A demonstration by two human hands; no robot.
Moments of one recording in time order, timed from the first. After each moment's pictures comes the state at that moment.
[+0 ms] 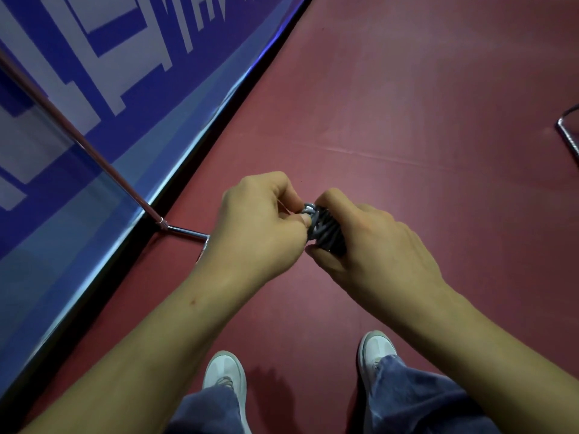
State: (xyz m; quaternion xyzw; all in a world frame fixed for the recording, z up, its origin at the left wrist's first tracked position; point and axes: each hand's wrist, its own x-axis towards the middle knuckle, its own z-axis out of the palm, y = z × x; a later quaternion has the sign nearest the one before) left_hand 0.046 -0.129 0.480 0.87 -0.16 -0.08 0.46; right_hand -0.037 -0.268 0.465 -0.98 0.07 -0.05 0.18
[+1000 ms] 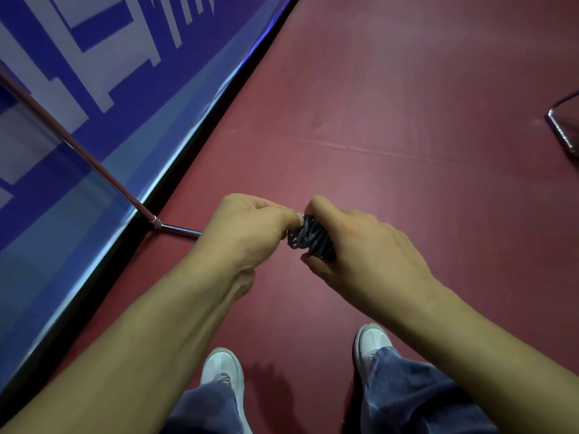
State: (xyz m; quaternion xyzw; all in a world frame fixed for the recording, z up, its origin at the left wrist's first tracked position) left_hand 0.049 -0.136 0.466 0.79 0.01 -0.22 0.57; right_hand -0.040 -0.270 0.459 -0.98 0.06 0.00 0.16
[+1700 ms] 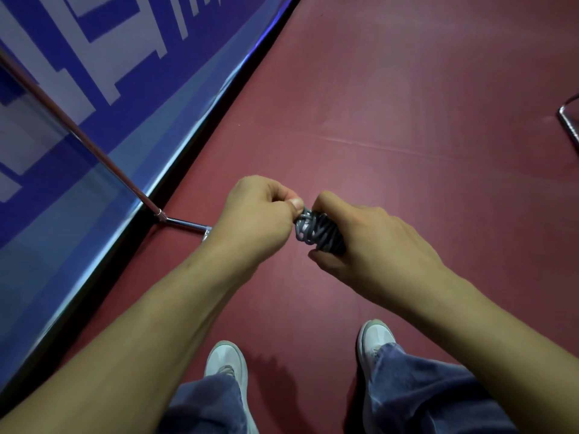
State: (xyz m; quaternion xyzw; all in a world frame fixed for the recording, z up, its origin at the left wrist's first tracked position) left_hand 0.052 -0.132 0.467 0.85 -0.10 -0.16 0.49; right_hand -0.037 -0.272 0.461 -0.98 0.03 0.00 0.17
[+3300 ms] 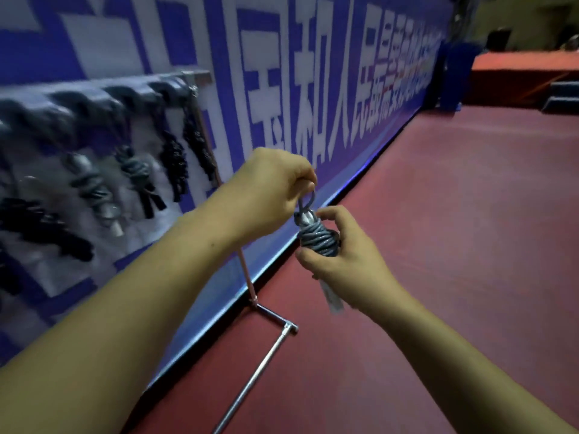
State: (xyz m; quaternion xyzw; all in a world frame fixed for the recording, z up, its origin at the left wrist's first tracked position) left_hand 0.071 0.000 0.713 0.90 -0.33 0.20 0.19; right_hand 0.024 -0.153 0.609 -0.81 -0.06 -0.12 0.57
